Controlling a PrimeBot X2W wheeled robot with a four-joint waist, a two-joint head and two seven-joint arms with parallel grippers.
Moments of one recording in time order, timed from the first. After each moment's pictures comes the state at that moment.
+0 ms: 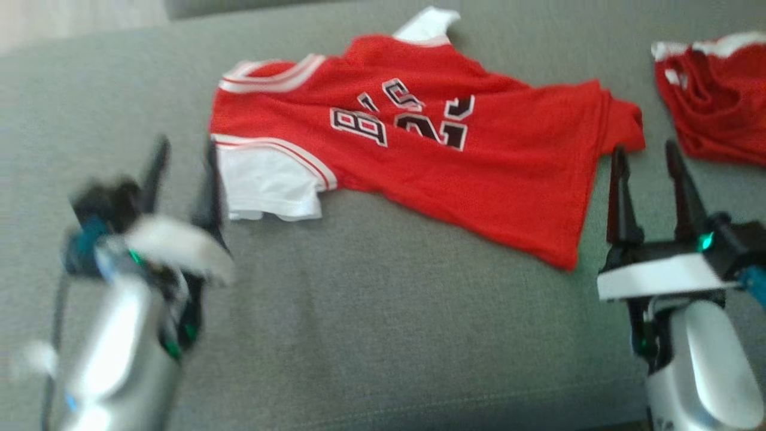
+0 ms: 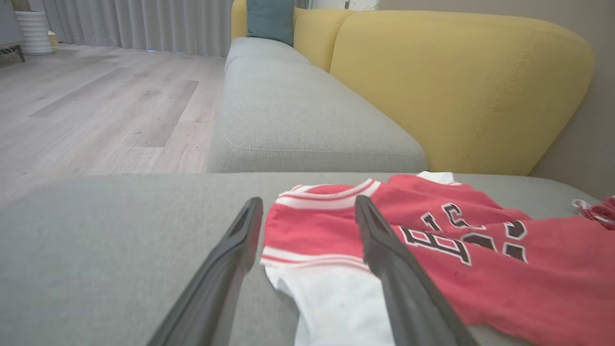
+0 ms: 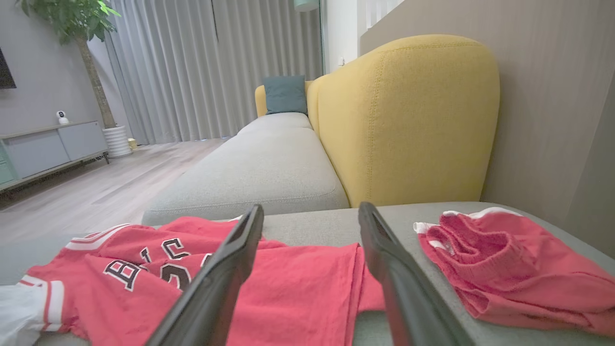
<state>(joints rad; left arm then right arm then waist) -0.43 0.25 -0.34 0.42 -0.48 0.03 -0.24 -0.24 -0.04 -0.03 0.22 0.11 0.13 -0.24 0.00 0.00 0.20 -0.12</state>
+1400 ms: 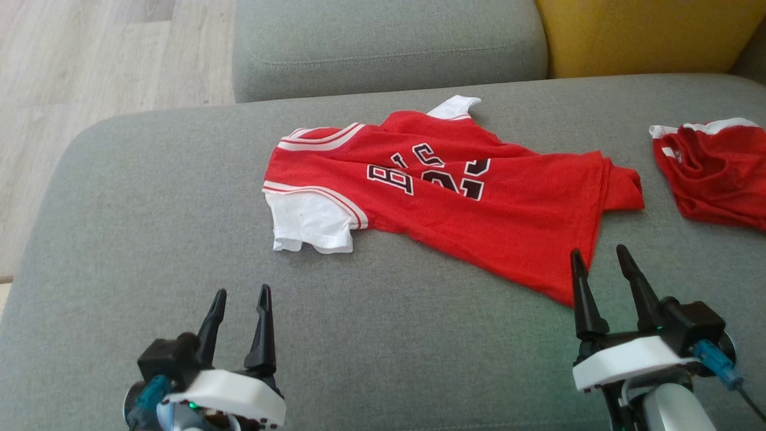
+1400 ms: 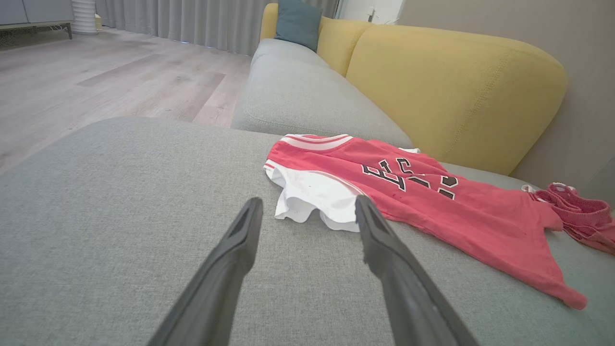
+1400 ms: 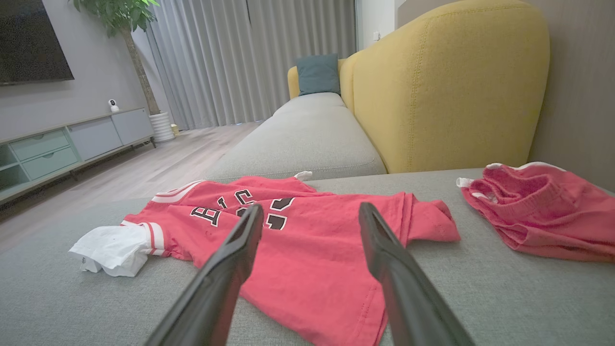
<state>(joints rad) 0.06 0.12 -0.32 0.15 -0.39 0.11 -0.25 -0.02 -0.04 0.05 0.27 0.14 0.13 -0.23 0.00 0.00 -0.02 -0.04</state>
